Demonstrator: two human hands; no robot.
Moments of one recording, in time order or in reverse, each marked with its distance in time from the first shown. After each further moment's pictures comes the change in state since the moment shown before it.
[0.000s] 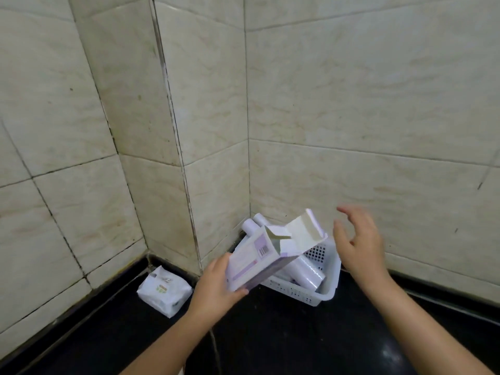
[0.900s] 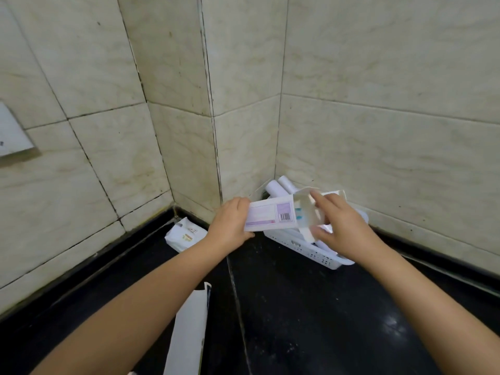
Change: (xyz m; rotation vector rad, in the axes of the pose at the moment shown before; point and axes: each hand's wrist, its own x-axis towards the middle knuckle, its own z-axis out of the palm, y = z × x) left_hand 0.028 -0.020 -0.018 0.363 -0.040 0.105; right_hand -0.021 0.003 0.049 -0.158 -0.614 -0.246
